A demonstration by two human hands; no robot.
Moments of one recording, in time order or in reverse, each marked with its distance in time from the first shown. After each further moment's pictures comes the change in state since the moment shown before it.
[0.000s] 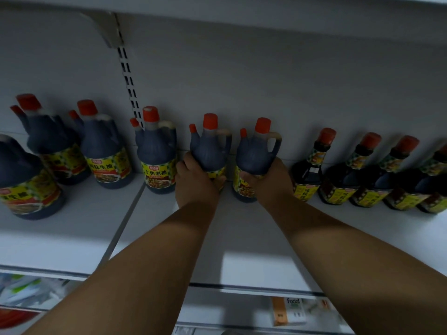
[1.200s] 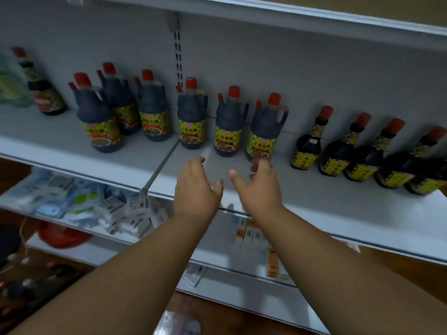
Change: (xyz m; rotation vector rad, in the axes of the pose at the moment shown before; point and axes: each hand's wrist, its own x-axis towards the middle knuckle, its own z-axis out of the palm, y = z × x) left_hand -0.166 -0.018 -0.110 0.048 0.018 0.034; right_hand -0.183 -0.060 -0.038 -0.033 -0.168 -0.001
